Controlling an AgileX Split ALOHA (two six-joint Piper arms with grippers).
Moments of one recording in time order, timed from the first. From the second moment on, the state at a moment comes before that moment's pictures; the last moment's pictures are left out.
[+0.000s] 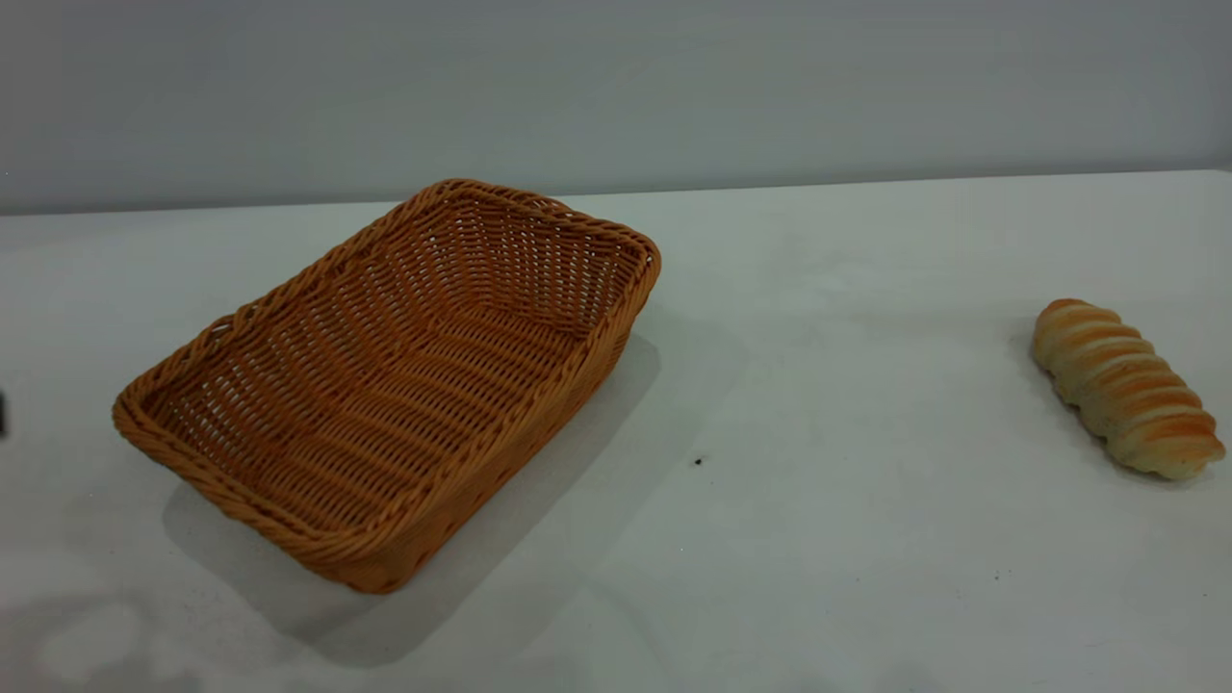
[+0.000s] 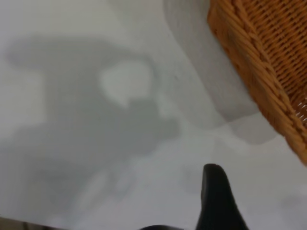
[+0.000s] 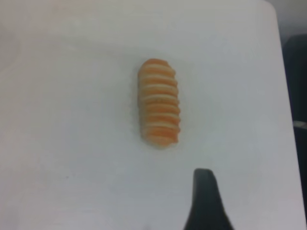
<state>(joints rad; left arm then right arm) -0.07 1.27 -0.51 -0.24 0.40 -0.36 0.22 0.76 -0.57 -0.34 0.61 0.25</state>
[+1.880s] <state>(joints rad) -0.13 2.04 -0.97 -0.54 0.40 -0.25 0.22 0.77 -0.57 -0.25 0.57 0.26</state>
